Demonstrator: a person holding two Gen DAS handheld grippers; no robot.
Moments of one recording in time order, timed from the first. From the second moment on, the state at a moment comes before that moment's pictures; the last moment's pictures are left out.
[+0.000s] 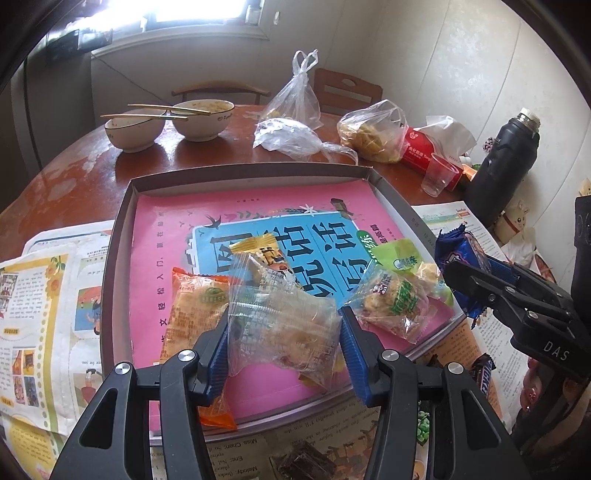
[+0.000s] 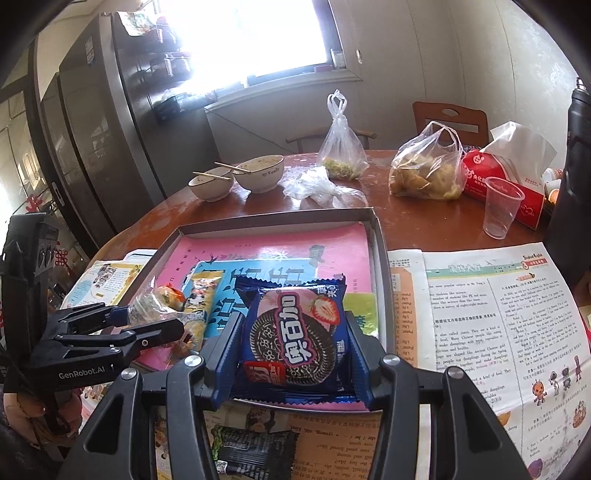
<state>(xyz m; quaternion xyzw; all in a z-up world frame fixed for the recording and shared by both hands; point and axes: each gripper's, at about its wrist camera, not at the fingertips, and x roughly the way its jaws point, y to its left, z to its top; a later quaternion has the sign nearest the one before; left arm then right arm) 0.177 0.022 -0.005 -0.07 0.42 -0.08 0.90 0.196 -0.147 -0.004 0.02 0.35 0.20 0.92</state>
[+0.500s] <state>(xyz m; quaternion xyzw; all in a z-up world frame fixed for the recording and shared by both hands) 0.166 0.032 -0.008 -0.07 0.41 -0.07 0.90 0.208 -0.150 -0.018 0.02 0.36 0.18 0.91</state>
